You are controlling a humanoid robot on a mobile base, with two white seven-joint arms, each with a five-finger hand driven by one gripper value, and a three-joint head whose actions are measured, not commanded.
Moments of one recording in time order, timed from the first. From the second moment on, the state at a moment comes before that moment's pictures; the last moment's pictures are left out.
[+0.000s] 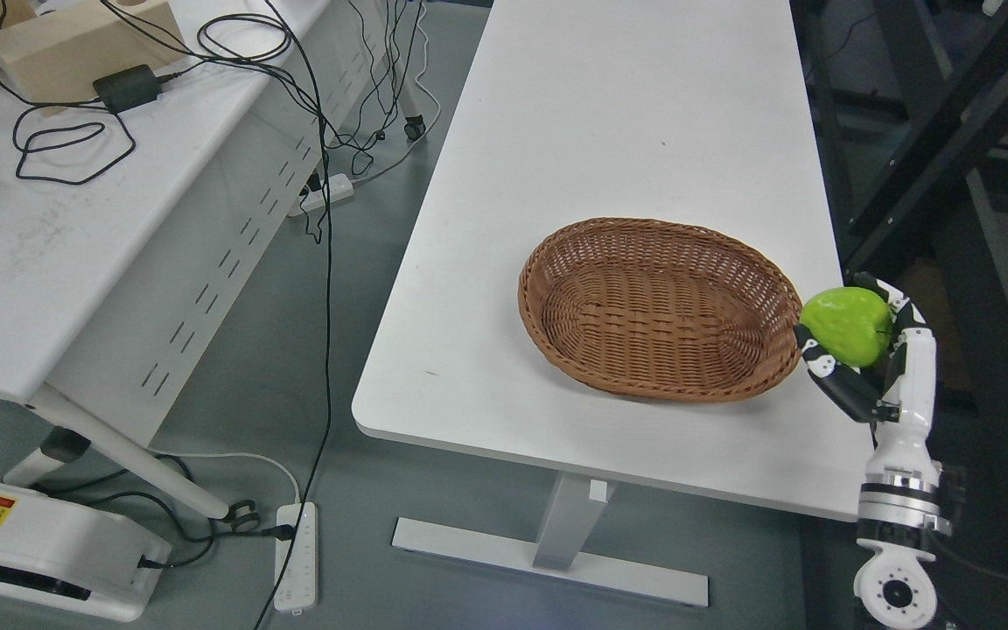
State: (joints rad) left arm 0.05 0.00 0.10 -0.05 -0.06 0.00 -0.21; right arm 0.11 -0.09 -0.17 -1.66 0.24 -0.30 -0.13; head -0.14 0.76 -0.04
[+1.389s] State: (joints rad) left arm 0.05 0.00 0.10 -0.05 -0.06 0.00 -0.21; right arm 0.20 -0.01 -0.15 -1.72 0.24 -0.35 -0.14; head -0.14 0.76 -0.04
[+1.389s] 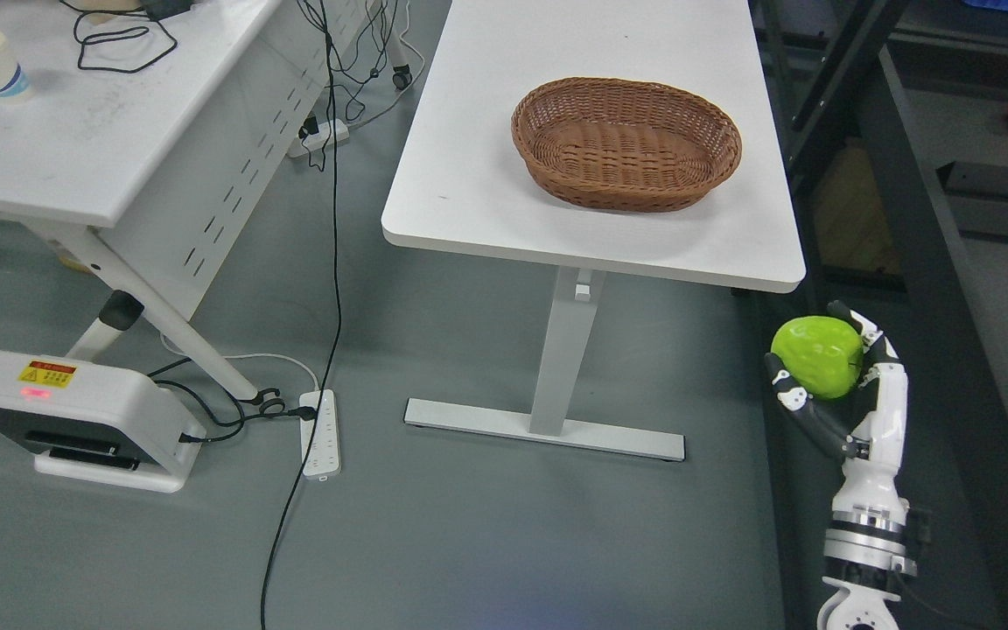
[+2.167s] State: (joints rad) left arm 0.05 0.00 0.10 -0.05 -0.06 0.00 -0.21; right arm 0.22 0.00 -0.14 -1.72 0.24 -0.35 -0.14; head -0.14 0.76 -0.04
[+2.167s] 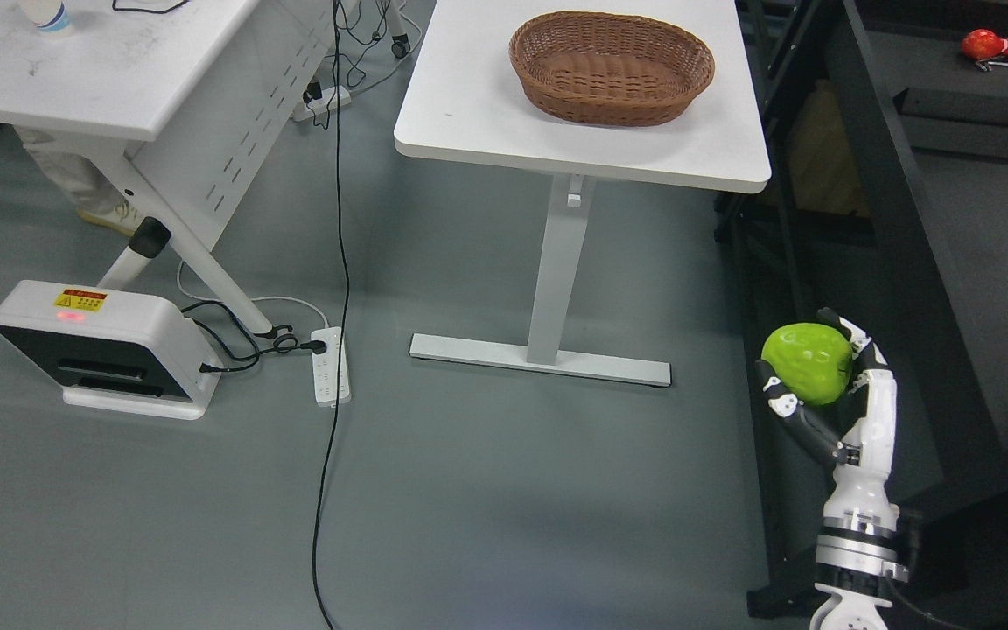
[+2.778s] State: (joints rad) left arm 0.05 0.00 0.10 -0.05 -0.06 0.00 -0.21; right arm 0.22 0.00 -0.13 -1.72 0.24 -0.35 -0.14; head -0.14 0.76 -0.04
